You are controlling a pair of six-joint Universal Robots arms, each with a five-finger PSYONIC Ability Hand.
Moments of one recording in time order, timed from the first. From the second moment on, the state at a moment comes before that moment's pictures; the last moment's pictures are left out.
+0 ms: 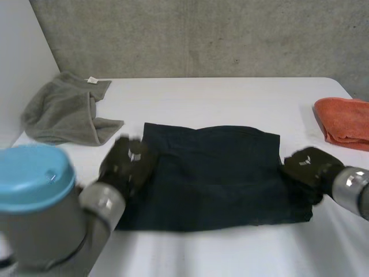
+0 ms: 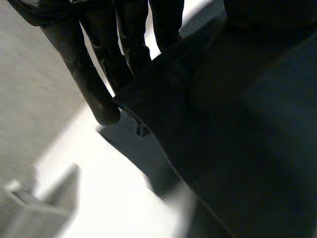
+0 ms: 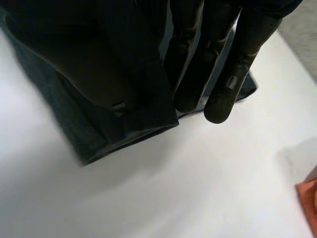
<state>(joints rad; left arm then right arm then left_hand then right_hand) 4.04 -1.77 -1.78 3.25 -1.70 3.63 1.70 -1.38 1.73 0.33 1.23 2.27 1.14 1.20 1.19 1.20 1.00 0.98 1.18 1.19 1.19 1.00</state>
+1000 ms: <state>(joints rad) 4.14 -2.19 -1.35 3.55 -1.66 3.53 1.87 -1.12 1.43 -0.03 1.51 2.65 0.19 0.20 0.22 0.21 0.05 0.21 0.23 0.22 0.24 0.07</state>
